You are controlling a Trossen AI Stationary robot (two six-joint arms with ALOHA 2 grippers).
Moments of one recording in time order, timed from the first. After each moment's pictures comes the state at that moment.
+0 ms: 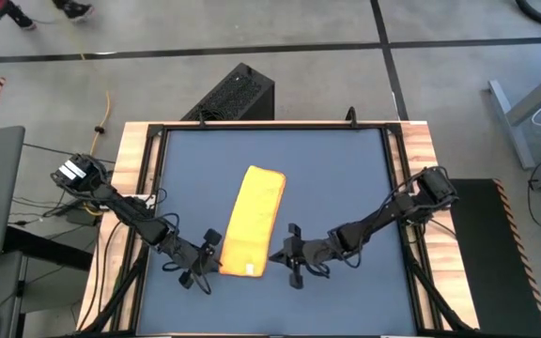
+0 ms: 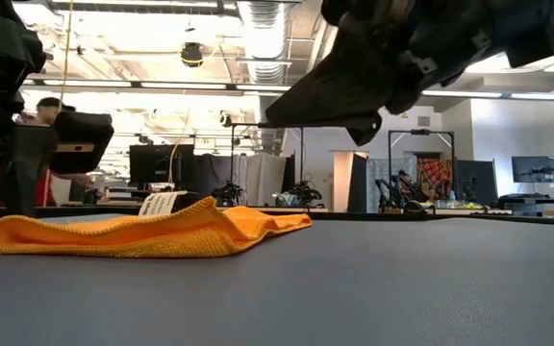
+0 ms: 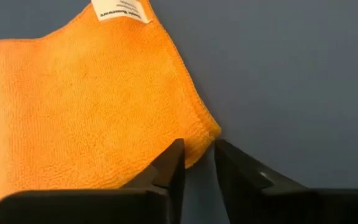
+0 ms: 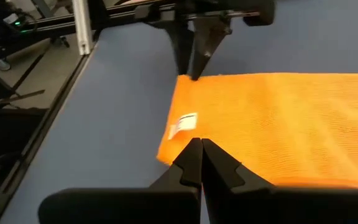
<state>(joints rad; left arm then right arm) -0.61 1.42 0.37 0.33 -0.17 0.06 0.42 1.80 0.89 0.49 0.31 0.35</state>
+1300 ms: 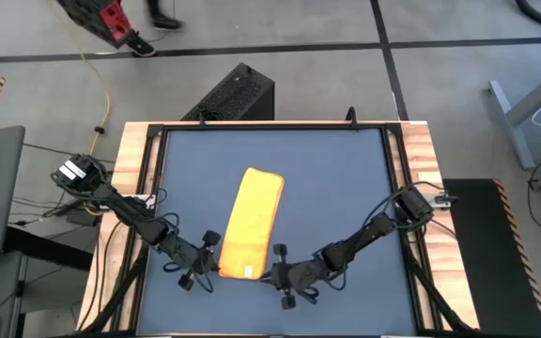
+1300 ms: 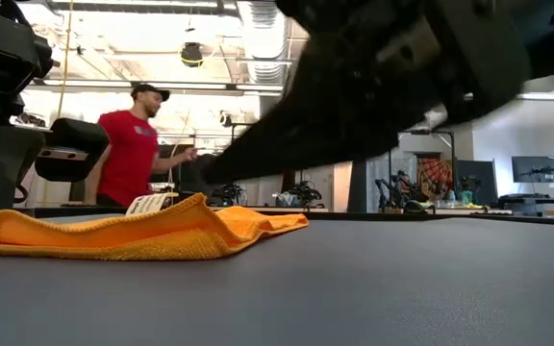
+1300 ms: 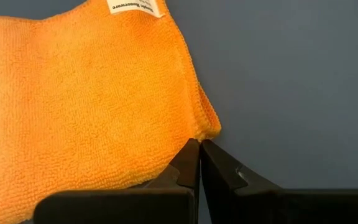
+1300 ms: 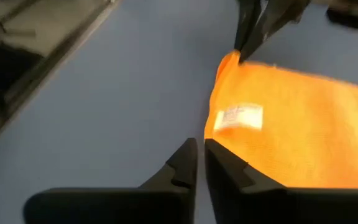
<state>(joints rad) -0.61 1.42 0.37 0.33 -0.14 -0.06 0.50 2.05 1.11 0.44 0.34 0.12</state>
